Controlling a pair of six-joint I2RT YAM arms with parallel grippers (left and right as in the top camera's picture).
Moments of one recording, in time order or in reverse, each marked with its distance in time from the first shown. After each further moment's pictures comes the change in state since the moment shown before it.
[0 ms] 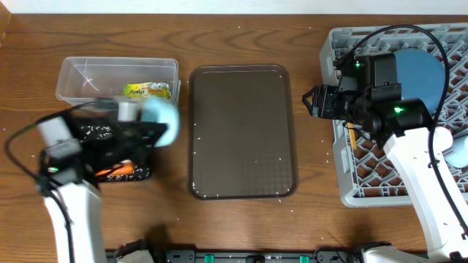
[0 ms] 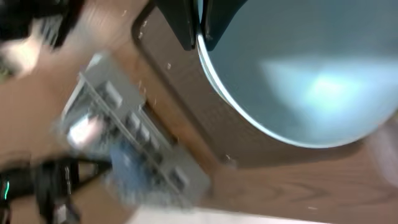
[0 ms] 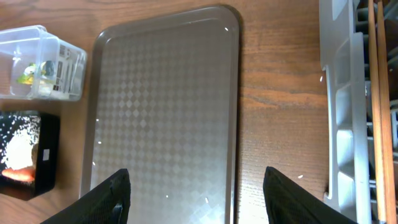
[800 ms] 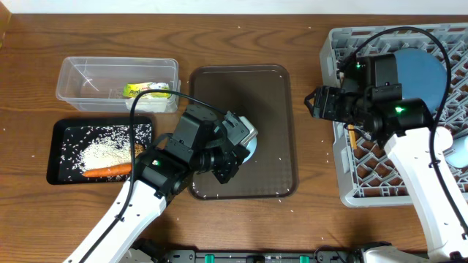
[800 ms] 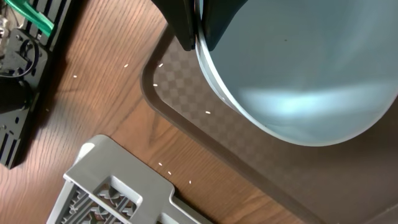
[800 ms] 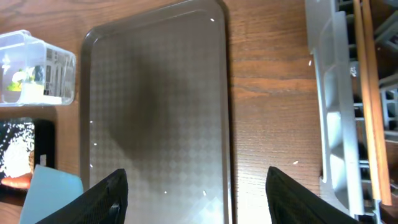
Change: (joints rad) left arm -0.857 0.083 0.001 0.189 -0.616 -0.243; right arm -0.013 0.000 0.000 -0.039 0.021 0.048
